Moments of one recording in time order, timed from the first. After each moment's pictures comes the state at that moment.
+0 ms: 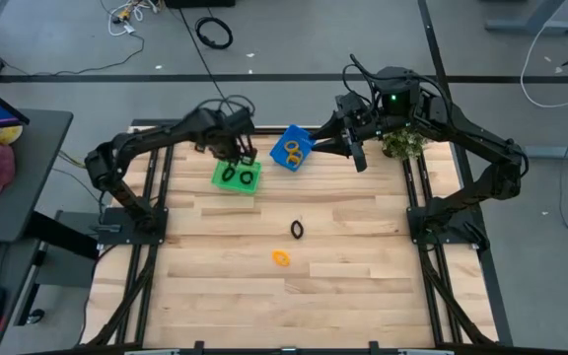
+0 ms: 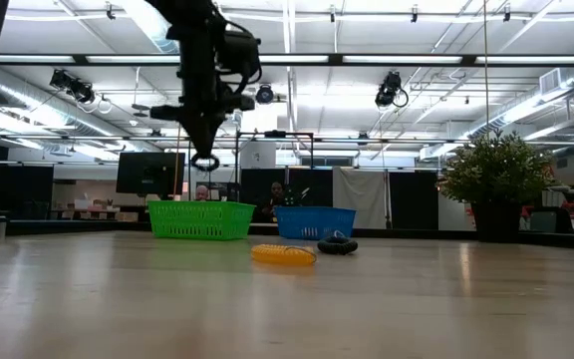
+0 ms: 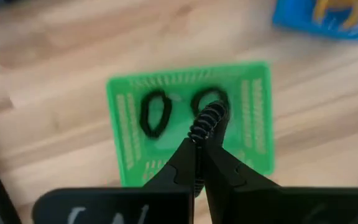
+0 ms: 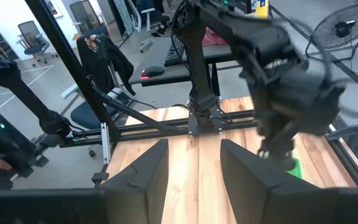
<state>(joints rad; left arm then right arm) 0.51 1.64 1.39 -1.08 -0.15 -0.72 -0.31 1.40 1.76 -0.67 -0.49 0.09</state>
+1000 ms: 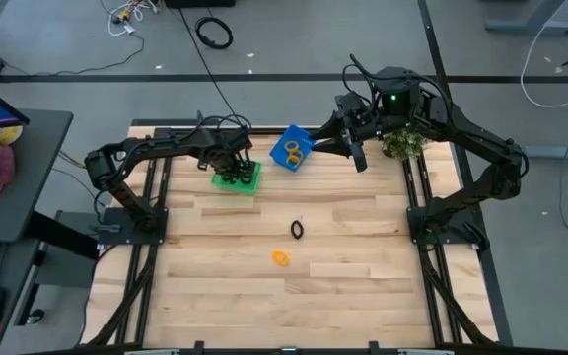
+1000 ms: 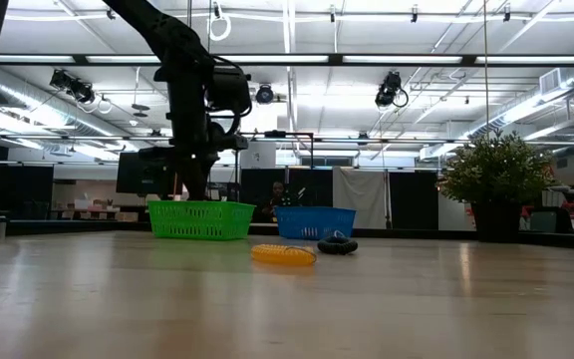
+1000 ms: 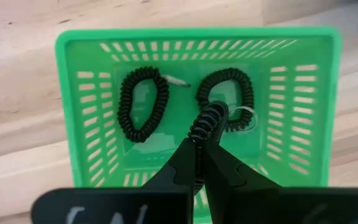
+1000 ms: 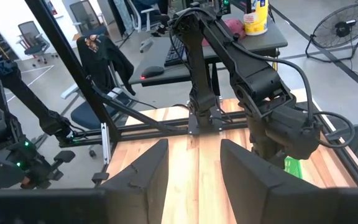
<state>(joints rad) 0.51 1.64 1.09 -0.76 -0.08 -0.80 -0.31 1.40 1.76 -0.67 -0.49 0.09</state>
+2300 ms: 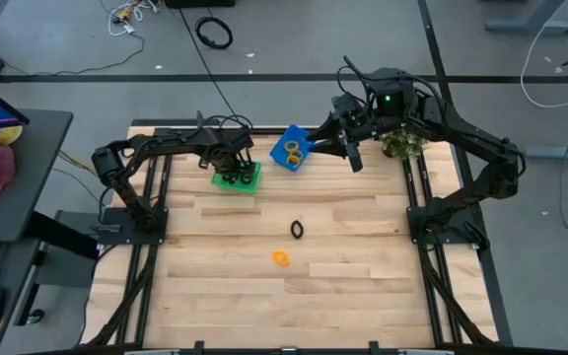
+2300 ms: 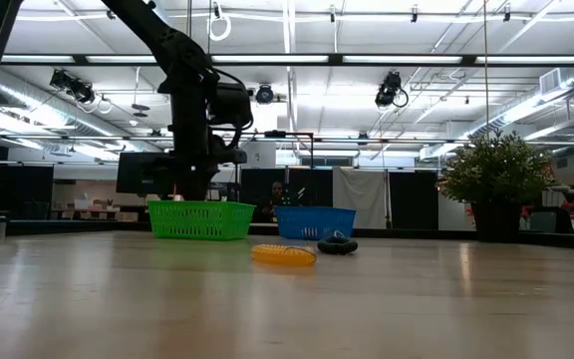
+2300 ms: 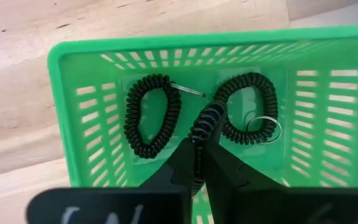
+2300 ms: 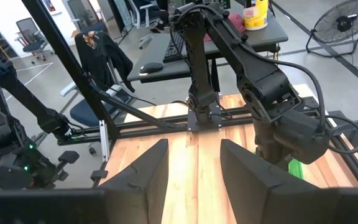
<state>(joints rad) 0.55 1.70 1.08 -0.74 -0.07 -0.74 -0.31 1.42 1.76 -0.67 -0.49 0.09</state>
